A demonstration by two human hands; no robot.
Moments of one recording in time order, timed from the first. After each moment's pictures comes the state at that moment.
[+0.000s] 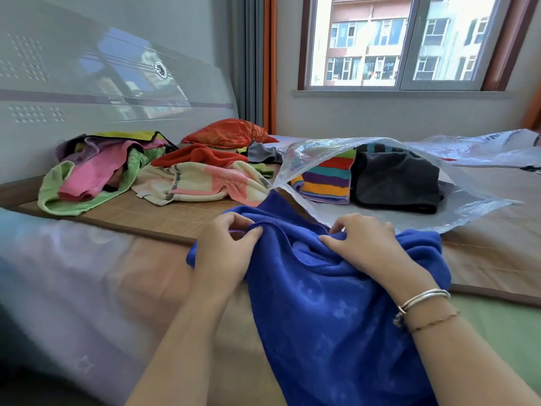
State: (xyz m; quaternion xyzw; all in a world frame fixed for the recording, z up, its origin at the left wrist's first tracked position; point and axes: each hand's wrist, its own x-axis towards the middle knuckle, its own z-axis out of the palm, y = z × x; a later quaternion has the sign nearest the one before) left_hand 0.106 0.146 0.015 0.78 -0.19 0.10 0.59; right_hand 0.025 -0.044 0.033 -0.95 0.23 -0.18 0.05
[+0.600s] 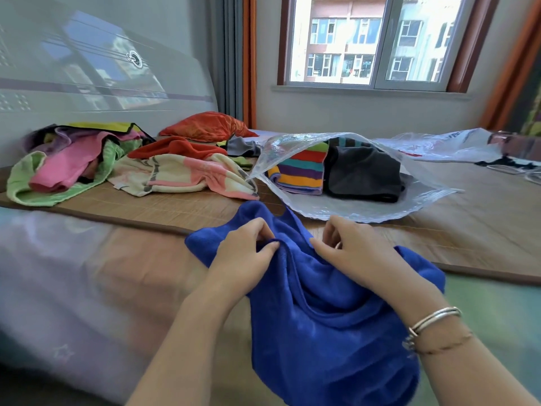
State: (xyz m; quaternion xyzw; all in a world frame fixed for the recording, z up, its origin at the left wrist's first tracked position) left_hand 0.067 0.125 0.000 0.81 -0.35 0.02 0.47; right_hand -0.042 -0.033 0.024 -0.95 0.16 -0.23 0.17
